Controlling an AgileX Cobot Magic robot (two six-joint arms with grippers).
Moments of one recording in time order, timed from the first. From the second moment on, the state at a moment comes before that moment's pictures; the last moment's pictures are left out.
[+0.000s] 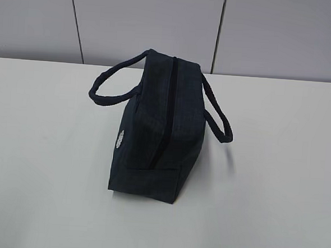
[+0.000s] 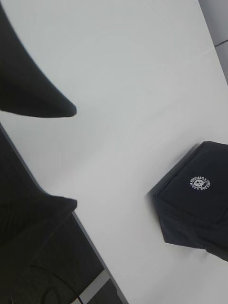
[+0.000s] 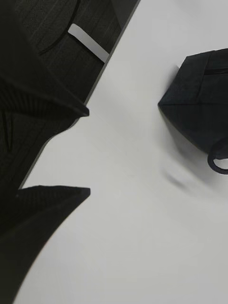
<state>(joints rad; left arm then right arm) -0.48 0.01 -0.51 0.01 1.12 0.05 0.44 -0.02 -0.50 0.02 1.16 0.00</state>
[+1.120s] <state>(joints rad) -0.23 0.01 -0.51 0.01 1.11 0.05 0.22 -0.02 -0.50 0.02 1.15 0.00</state>
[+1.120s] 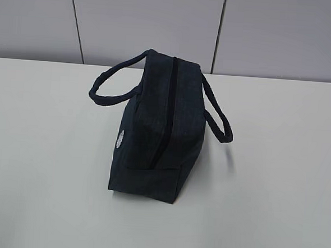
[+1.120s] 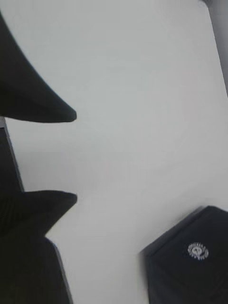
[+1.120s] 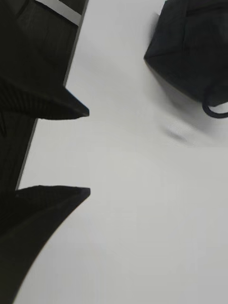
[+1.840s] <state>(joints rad) -0.01 0.01 -0.51 0.01 1.11 0.05 -0.06 -0.02 -0.50 0.02 1.15 0.00</state>
